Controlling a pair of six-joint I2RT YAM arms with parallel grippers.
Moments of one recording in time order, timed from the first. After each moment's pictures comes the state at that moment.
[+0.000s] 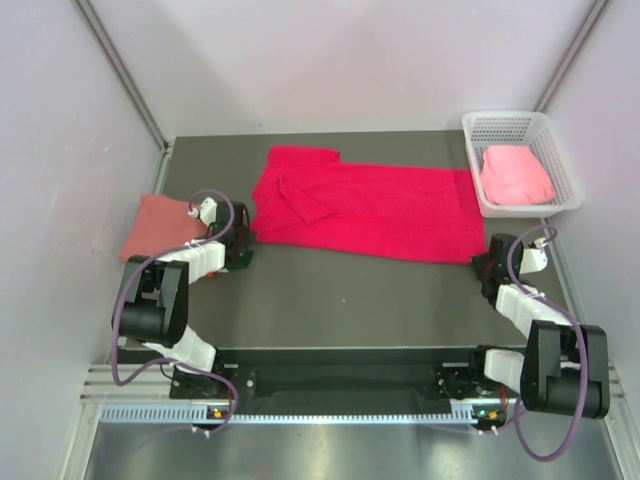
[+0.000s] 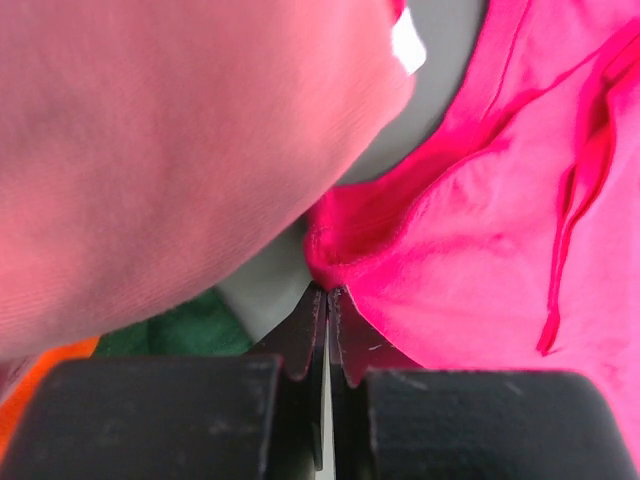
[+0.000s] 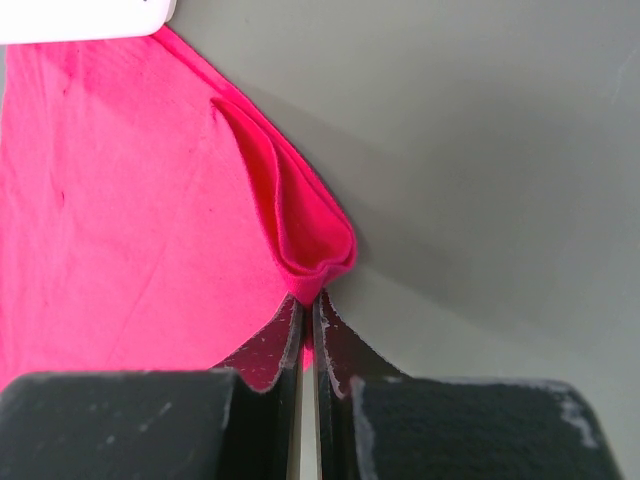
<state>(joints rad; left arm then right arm) -0.16 1.58 0.74 0.05 -0.23 -0.94 -0.12 1.17 0.36 0.08 0.23 1.06</state>
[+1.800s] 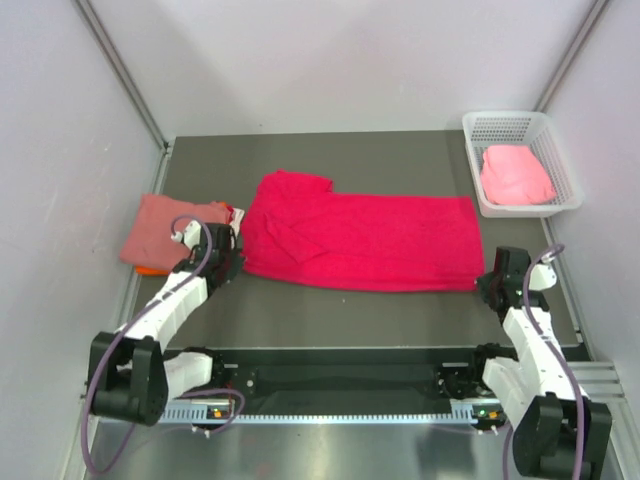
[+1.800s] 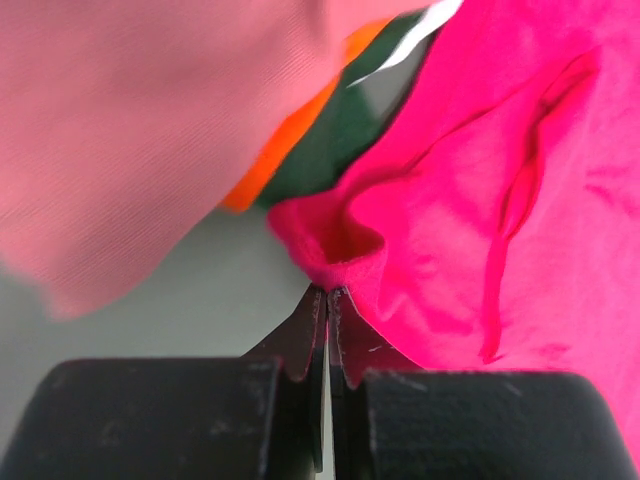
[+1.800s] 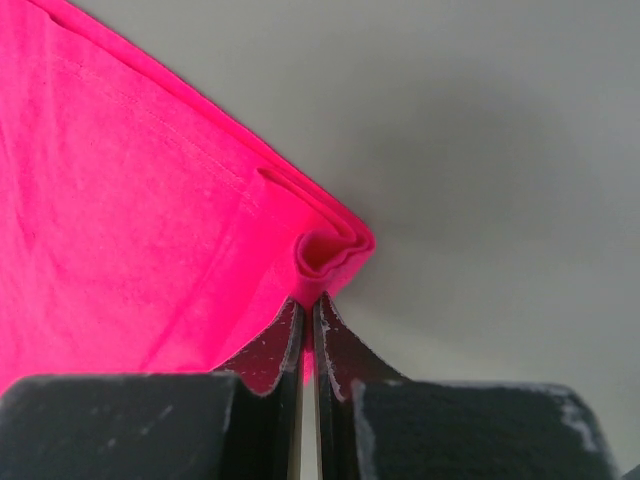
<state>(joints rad) -0.16 1.11 0.56 -0.33 -0.23 -0.96 -0.12 0.78 0.38 -0.48 0.25 1.02</state>
